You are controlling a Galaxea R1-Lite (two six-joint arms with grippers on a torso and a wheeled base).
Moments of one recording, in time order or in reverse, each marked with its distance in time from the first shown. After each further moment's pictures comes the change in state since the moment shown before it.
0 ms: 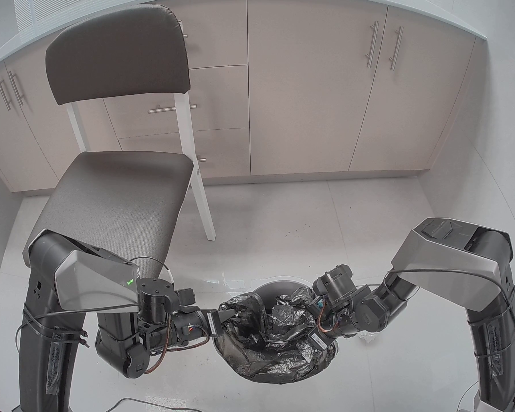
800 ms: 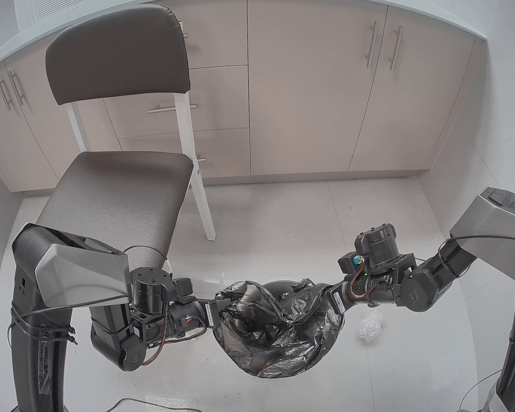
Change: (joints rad) left arm 0.010 -0.075 -0.017 0.076 0.037 0.086; right arm -0.086 -0.269 0.161 -0.191 0.061 0.130
